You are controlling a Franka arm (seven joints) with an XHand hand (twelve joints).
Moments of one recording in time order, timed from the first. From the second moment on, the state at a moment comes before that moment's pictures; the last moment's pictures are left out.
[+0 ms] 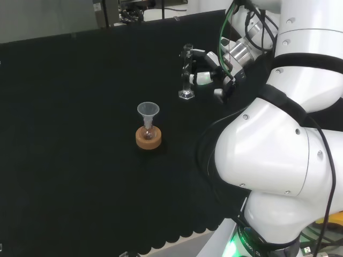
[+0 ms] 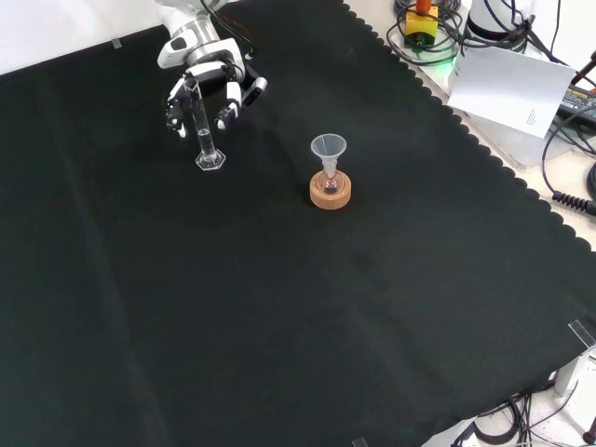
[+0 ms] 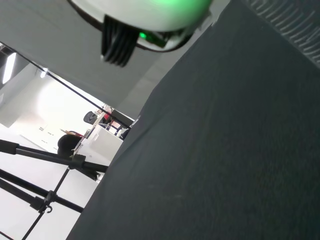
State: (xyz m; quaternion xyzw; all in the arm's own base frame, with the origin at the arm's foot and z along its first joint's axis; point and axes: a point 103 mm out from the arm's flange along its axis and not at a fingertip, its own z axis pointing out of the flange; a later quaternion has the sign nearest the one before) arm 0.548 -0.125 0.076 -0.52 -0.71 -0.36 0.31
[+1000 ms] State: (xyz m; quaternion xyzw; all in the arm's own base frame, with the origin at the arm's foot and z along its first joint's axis) arm 0.548 -0.123 0.071 -0.52 -0.70 -0.37 0.31
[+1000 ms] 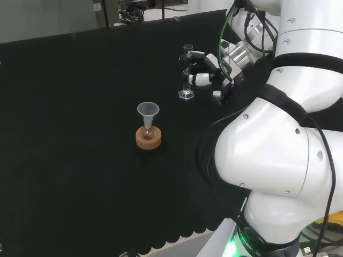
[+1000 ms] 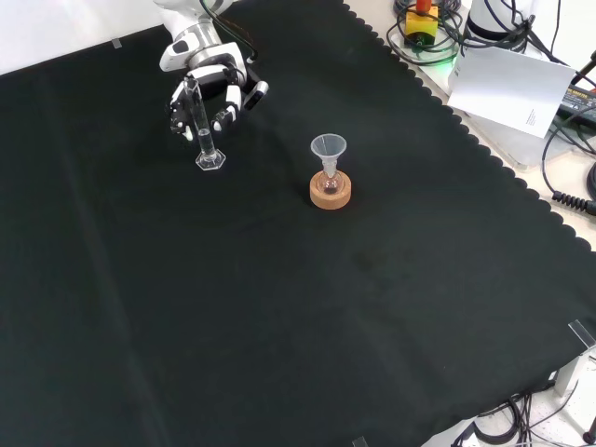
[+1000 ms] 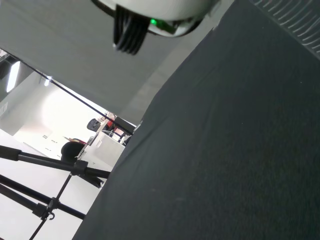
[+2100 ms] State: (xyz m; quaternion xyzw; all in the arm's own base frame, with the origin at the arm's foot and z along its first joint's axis) arm 0.554 -0.114 0.060 -0.52 -0.69 -0.38 0.32
